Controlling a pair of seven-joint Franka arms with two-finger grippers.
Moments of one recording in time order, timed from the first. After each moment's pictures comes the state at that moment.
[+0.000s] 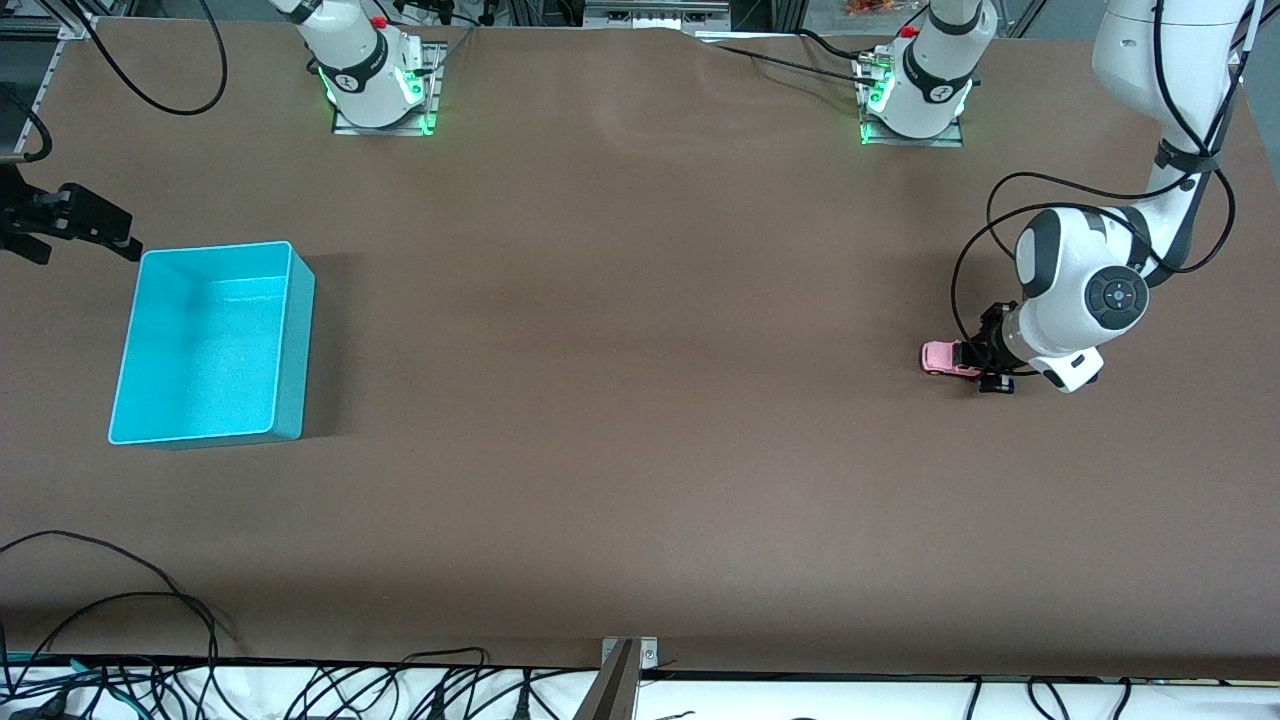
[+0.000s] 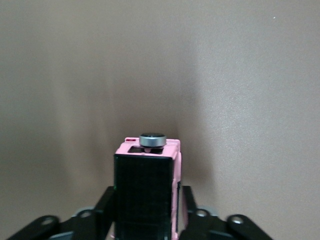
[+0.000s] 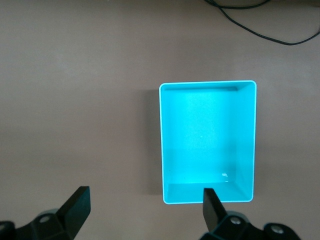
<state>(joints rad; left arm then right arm) 0.03 0.39 0.02 -2.17 0.05 2.45 -1.47 -0.06 0.05 0.01 -1.53 0.00 1.59 -0.10</state>
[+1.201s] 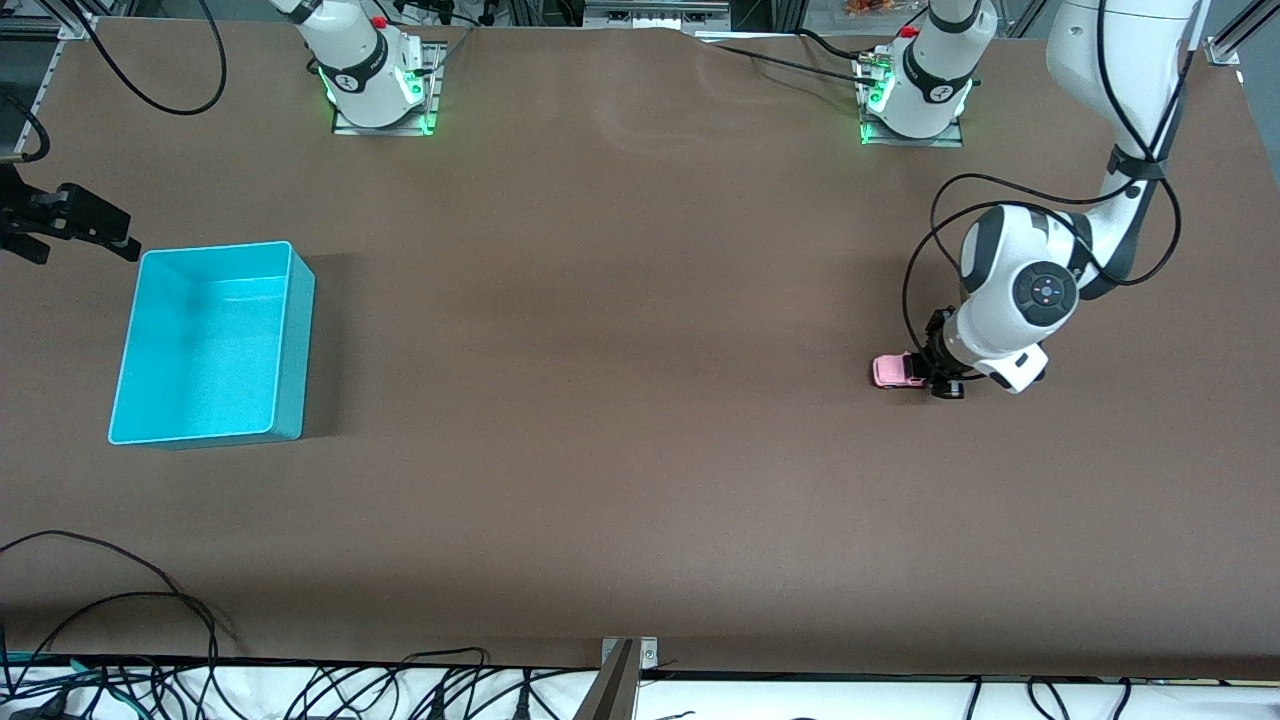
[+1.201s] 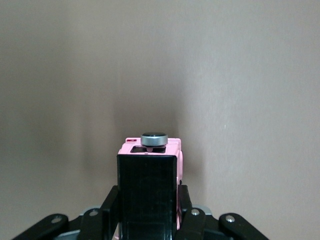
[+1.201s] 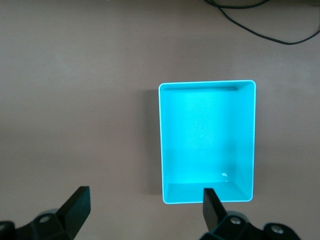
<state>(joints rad) -0.11 0.39 -0.02 -2.13 0.05 2.44 -1.75 -0.06 0.05 0.01 -1.53 0.00 1.59 -0.10</state>
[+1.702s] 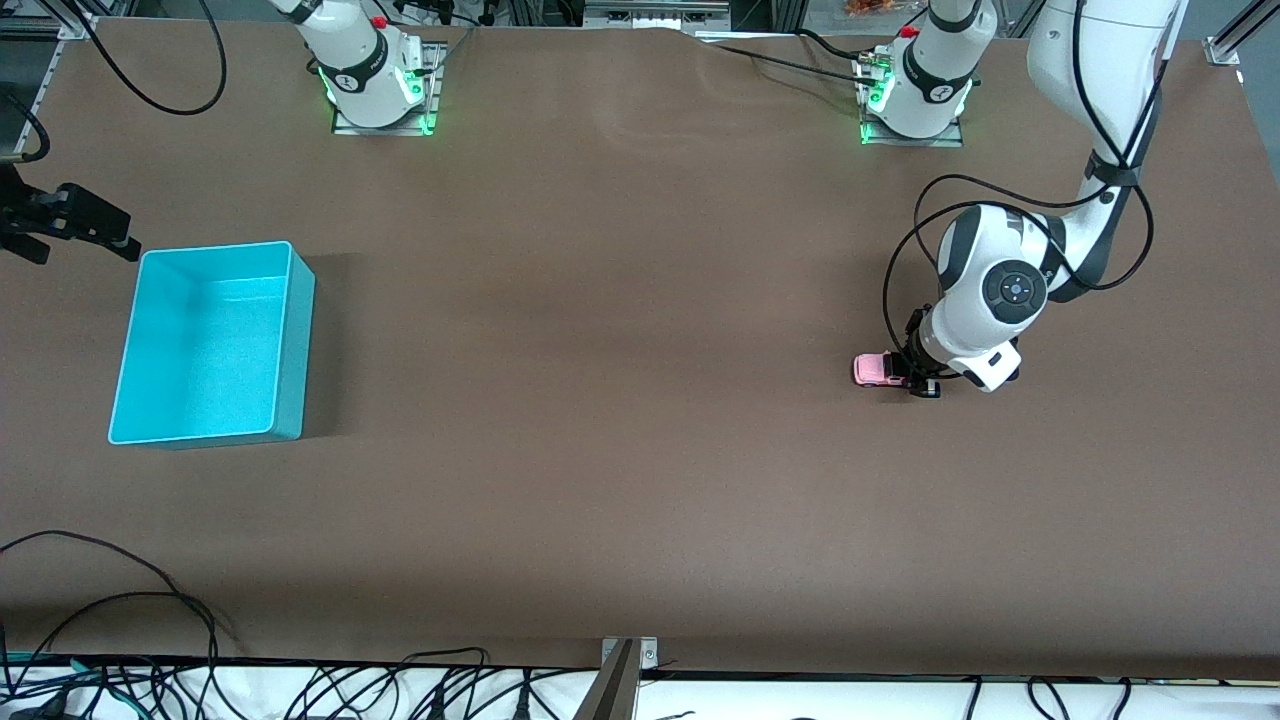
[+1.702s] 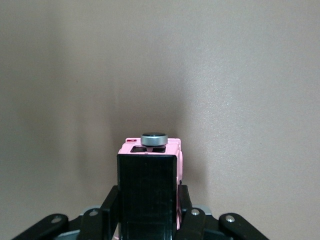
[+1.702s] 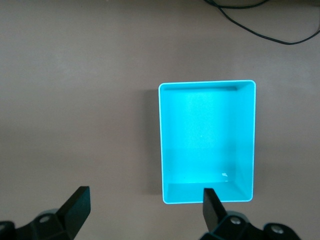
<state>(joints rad) -0.13 0.42 -0.03 -2.14 0.05 2.49 -1.76 -0.06 0.05 0.01 -1.53 0.00 1.59 -0.10</state>
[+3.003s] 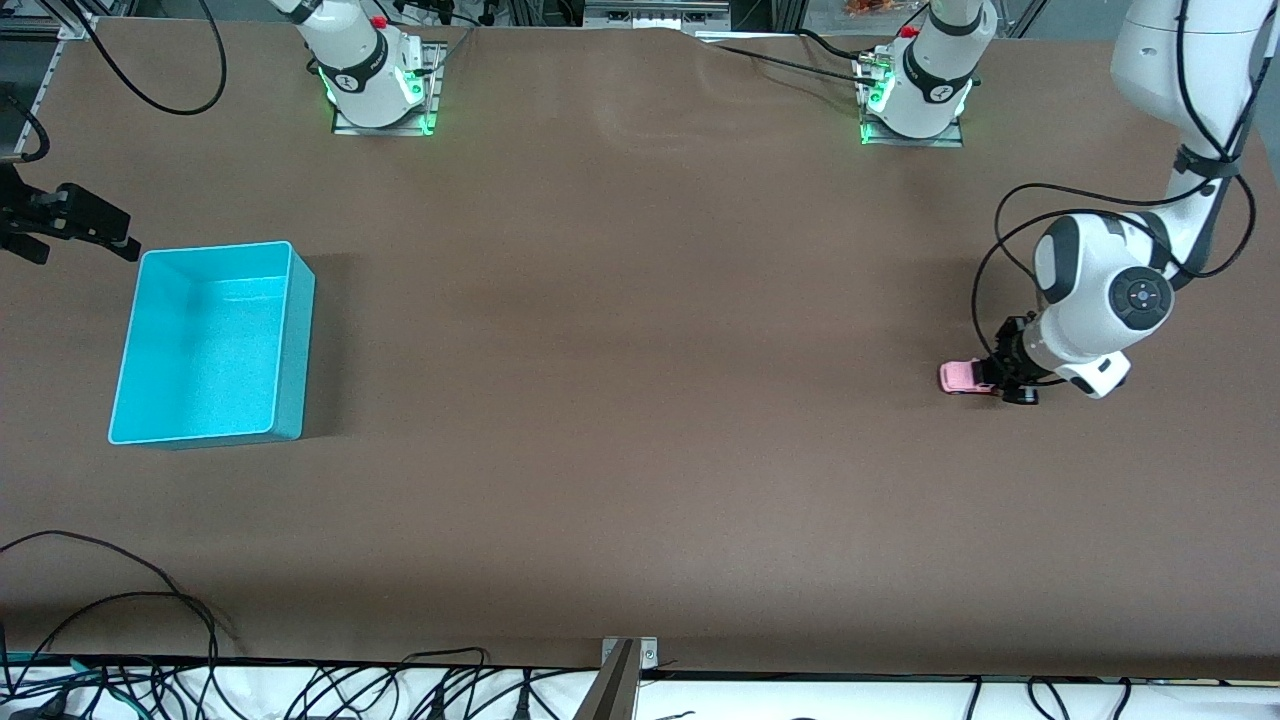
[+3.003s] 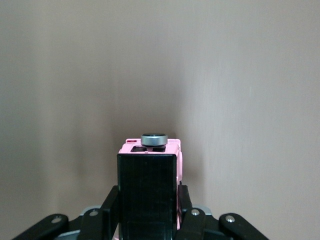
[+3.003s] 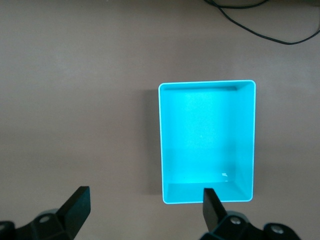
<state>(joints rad) 0.17 0.42 -0.03 -2.14 0.16 2.53 -1.54 -0.06 0.05 0.01 -1.53 0.00 1.59 -0.10</state>
